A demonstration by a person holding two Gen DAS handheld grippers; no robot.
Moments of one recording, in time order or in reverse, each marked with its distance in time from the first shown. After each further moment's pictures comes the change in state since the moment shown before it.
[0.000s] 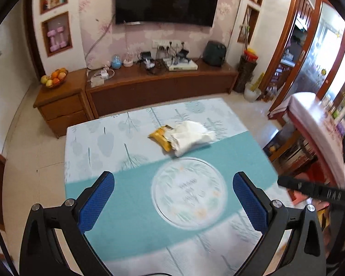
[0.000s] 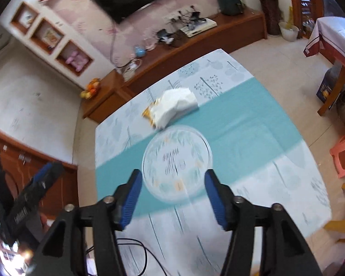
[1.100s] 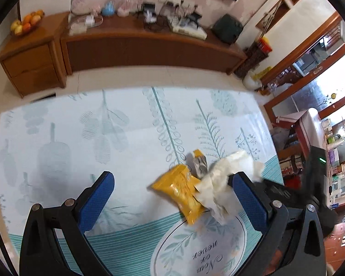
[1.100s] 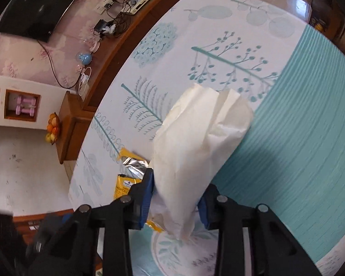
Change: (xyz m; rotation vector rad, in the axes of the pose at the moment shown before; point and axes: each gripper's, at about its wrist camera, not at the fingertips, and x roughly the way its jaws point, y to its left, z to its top) left arm 0.259 0.076 0.076 -0.210 0.259 -0.191; right arm 0.231 -0.028 0.094 0.385 0.126 -0.038
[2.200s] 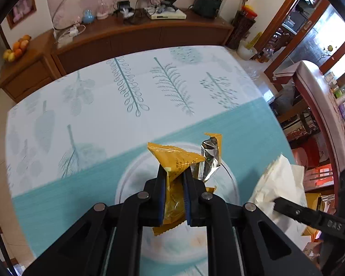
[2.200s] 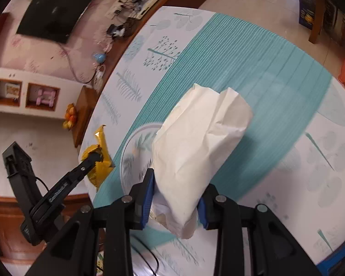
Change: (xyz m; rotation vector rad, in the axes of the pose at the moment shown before) left arm -0.035 -0.102 -0.109 0.205 0.039 0.120; right arm -0.125 -0.114 -0.097 -0.041 0.003 0.120
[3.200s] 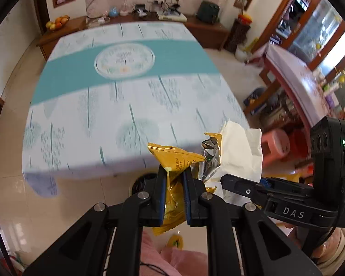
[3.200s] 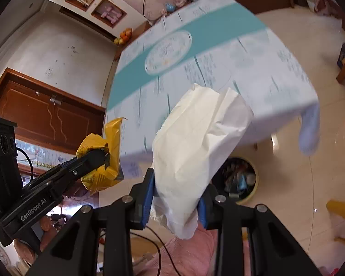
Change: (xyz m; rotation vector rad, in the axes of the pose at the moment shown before) left arm -0.172 -0.241 -0.379 -0.144 -0.065 0.069; right arm -0.197 -0.169 -0.236 -0.506 0.205 0.103
